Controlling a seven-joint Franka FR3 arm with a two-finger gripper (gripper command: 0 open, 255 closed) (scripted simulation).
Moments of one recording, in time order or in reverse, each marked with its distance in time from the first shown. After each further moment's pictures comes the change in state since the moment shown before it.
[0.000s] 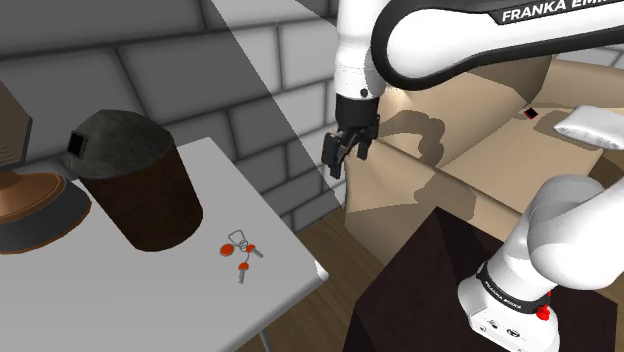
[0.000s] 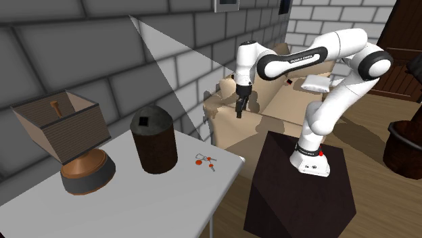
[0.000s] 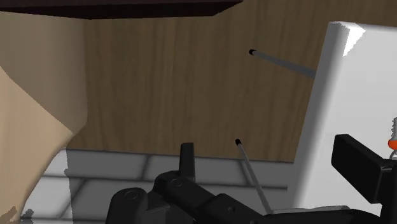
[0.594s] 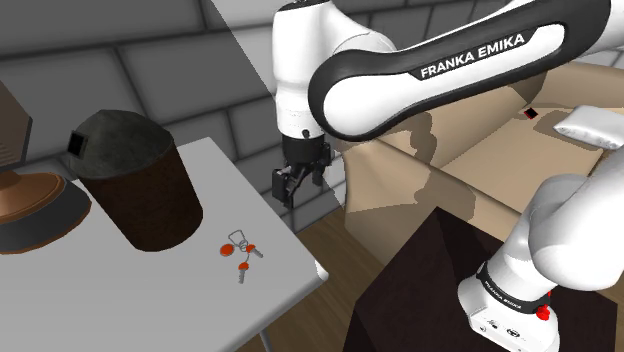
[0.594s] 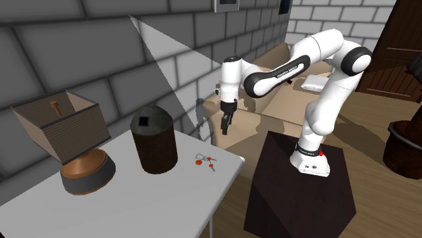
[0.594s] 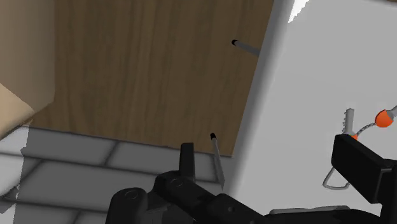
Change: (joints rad) arm 0.033 0.269 0.142 0.125 -0.056 0.170 0.101
